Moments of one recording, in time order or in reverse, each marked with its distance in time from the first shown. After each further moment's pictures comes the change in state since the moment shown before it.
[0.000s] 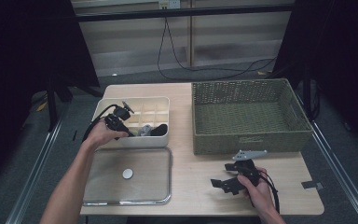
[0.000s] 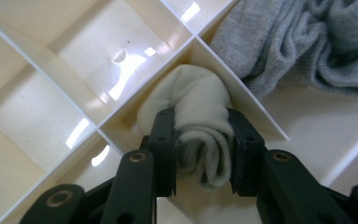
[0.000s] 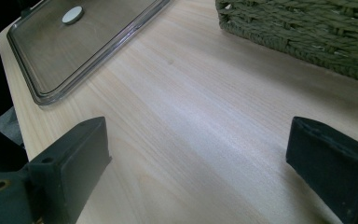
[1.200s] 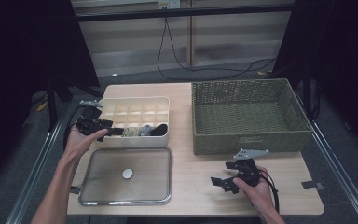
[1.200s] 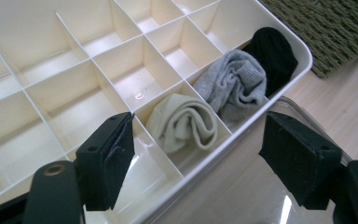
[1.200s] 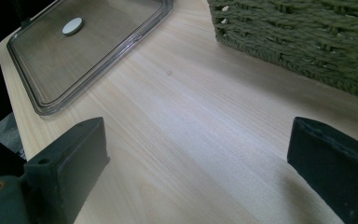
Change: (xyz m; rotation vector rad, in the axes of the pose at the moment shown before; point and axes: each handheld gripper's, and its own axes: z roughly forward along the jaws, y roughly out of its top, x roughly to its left) left arm -0.002 -0.069 -0.067 -0.465 -0.042 -0.094; right arm 0.002 0.003 -0.003 -0.034 -0.017 0.002
